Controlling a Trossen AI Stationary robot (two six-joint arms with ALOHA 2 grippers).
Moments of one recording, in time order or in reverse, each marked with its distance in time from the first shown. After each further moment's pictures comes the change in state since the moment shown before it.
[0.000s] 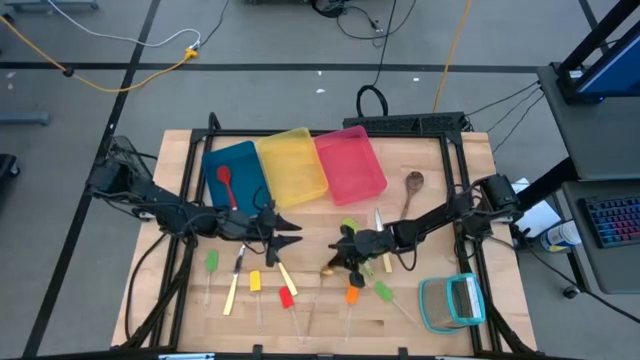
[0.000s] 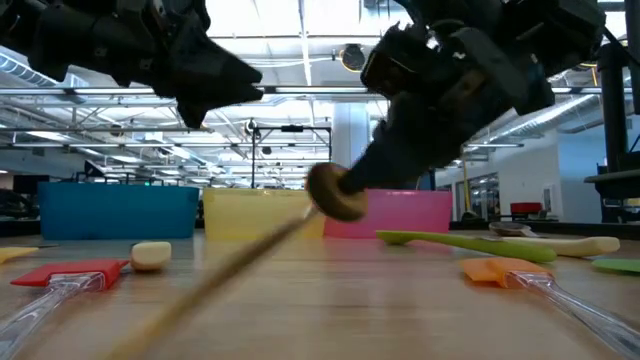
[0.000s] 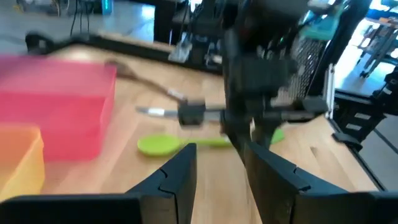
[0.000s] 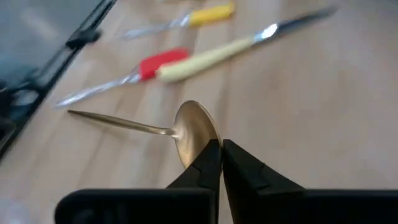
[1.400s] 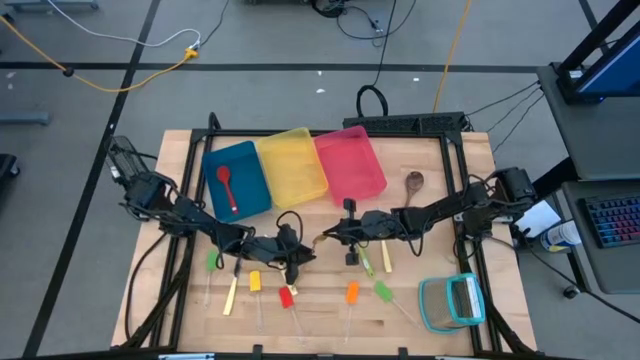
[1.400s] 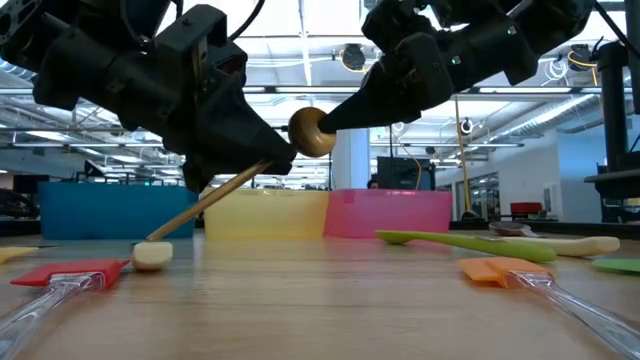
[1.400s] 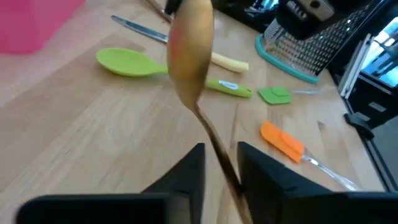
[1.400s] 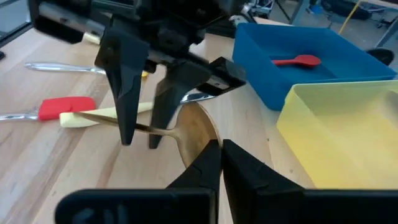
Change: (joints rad) left arm -0.091 0.386 0.165 0.029 -0.063 -0.313; right arm -0.081 -0.148 -0.001 -0.006 0.193 -0.327
